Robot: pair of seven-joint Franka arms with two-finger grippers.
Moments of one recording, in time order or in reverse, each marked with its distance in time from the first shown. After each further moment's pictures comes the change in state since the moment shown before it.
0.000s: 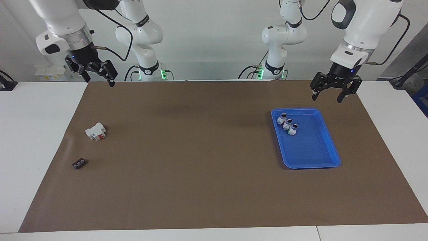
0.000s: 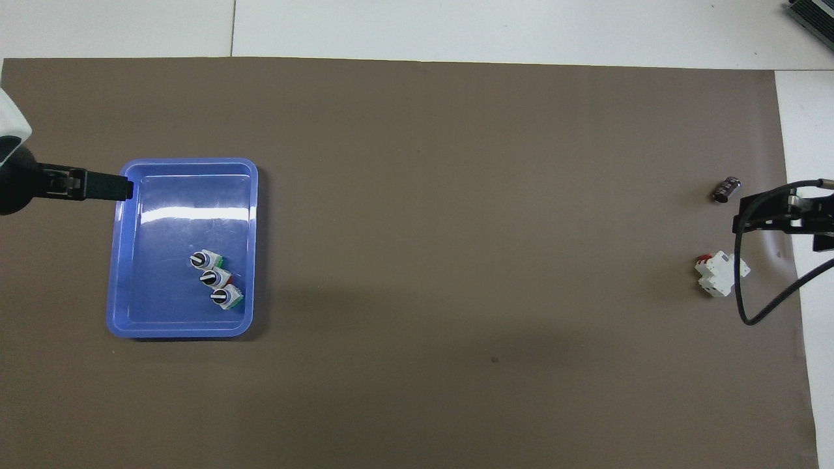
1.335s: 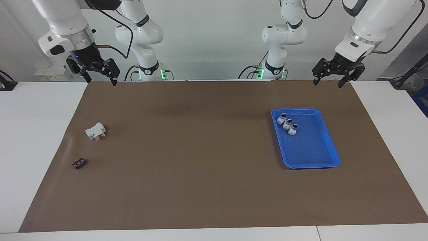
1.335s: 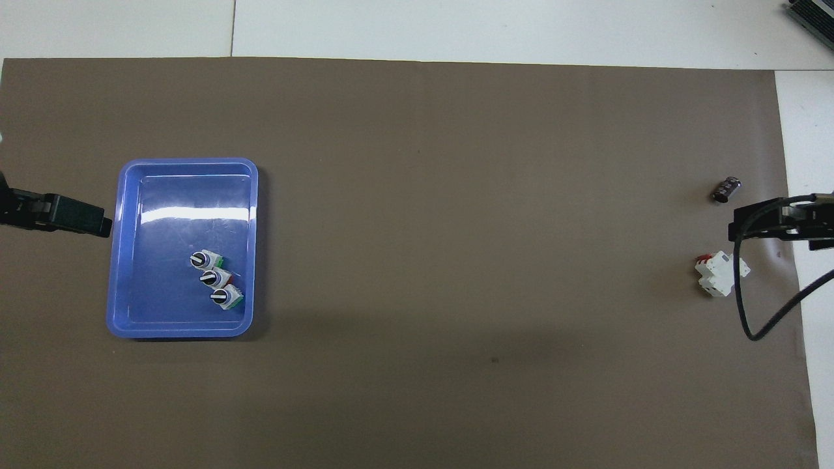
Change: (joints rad) left arm -0.051 0.020 0.067 0.096 0.003 -0.270 0.003; right arm 0.000 -0.007 0.009 -0.009 0.000 -0.002 -0.105
